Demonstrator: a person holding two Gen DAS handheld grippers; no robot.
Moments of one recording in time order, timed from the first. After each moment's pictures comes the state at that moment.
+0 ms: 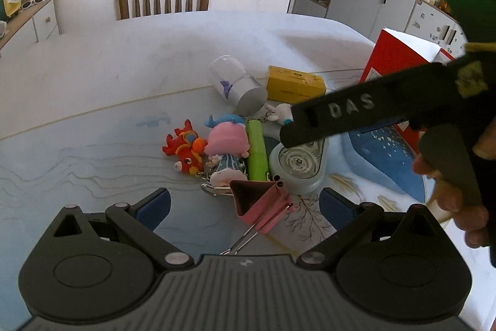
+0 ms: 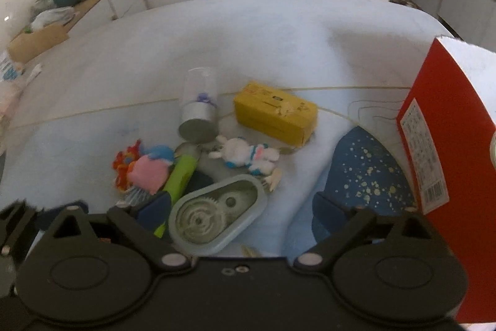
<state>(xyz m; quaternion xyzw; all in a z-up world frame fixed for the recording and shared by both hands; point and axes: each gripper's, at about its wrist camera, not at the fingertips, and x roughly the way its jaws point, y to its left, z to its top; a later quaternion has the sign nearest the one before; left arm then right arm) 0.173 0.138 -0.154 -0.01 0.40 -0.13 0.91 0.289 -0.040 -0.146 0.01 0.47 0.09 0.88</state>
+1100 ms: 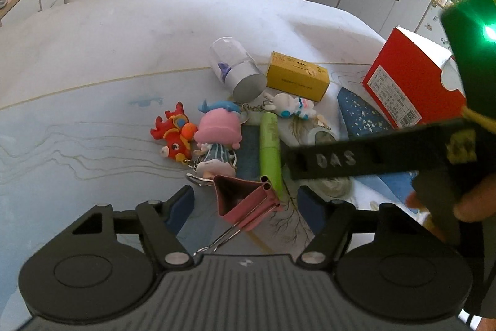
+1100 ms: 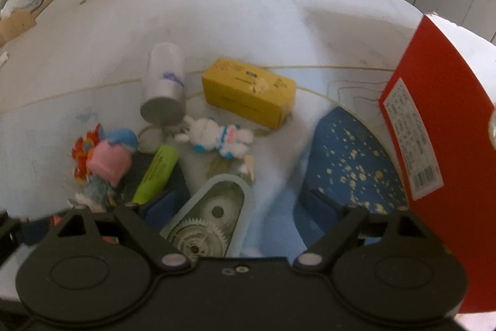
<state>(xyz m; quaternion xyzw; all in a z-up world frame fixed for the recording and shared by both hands) 0.183 0.128 -0.154 -0.05 0.45 -0.11 0.89 0.283 -0.038 -0.164 -0.03 0.49 0.05 0.87</state>
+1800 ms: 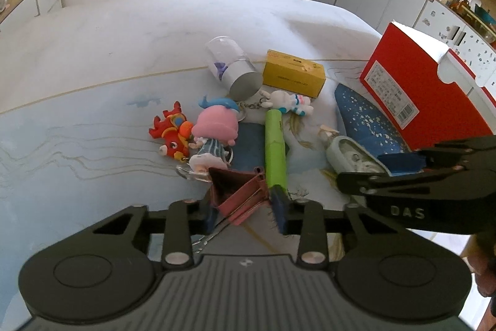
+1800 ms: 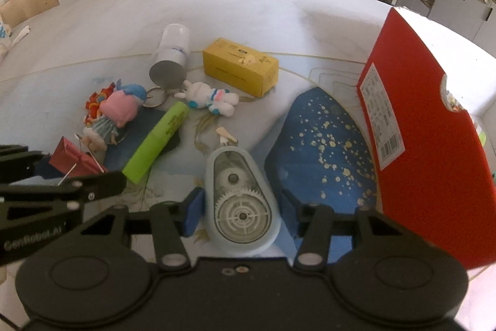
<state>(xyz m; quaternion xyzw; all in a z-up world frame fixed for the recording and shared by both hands) 0.180 0.125 -0.154 -0.04 0.45 -0.12 0.89 0.237 -0.061 -0.158 -0.06 0.47 0.08 0.88</state>
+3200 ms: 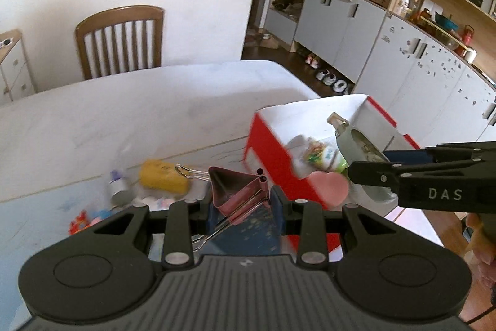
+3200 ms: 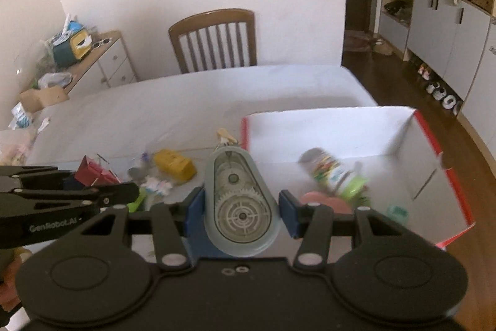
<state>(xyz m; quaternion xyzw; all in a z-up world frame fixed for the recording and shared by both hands) 0.183 -0.019 -0.019 -0.02 0.39 -0.17 0.91 0.209 -0.225 -0.020 0.02 0.38 0.09 0.92</state>
